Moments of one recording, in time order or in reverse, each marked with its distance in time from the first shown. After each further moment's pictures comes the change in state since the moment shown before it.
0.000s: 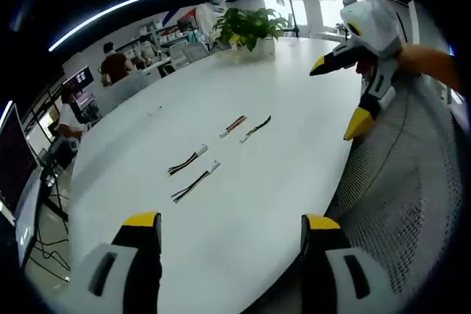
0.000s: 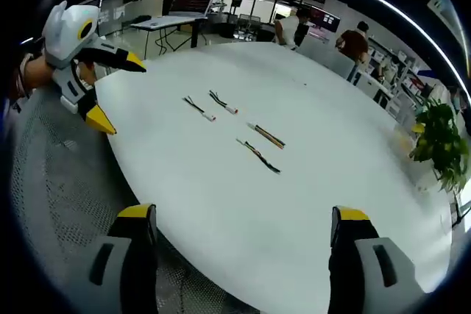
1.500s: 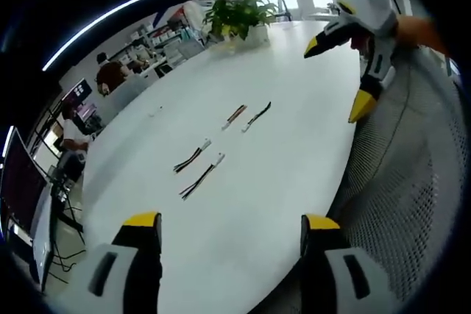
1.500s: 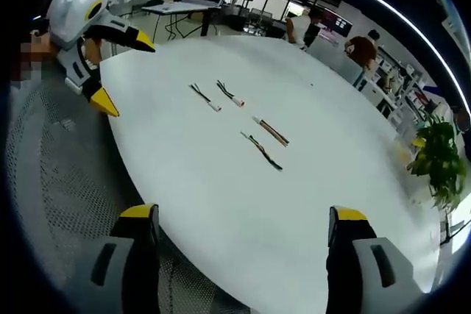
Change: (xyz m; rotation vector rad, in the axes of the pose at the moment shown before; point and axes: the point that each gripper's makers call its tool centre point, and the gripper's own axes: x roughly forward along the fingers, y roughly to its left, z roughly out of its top) left arm 0.001 0.006 -0.008 0.116 0.053 0.050; right arm 0.003 0.003 -0.005 -0.099 0.040 -0.008
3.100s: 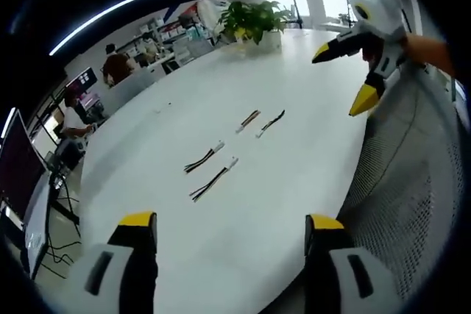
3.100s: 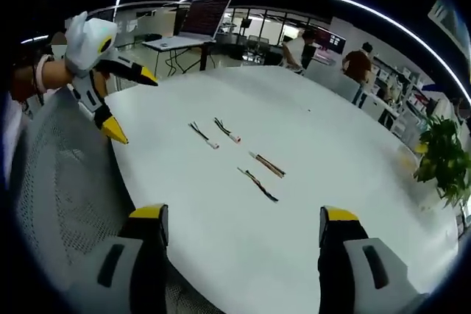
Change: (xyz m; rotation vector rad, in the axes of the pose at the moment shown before) left arm -0.001 0.022 0.006 -0.084 -0.036 -0.023; right arm -0.010 -0.013 0.036 0.076 -0.191 0.051
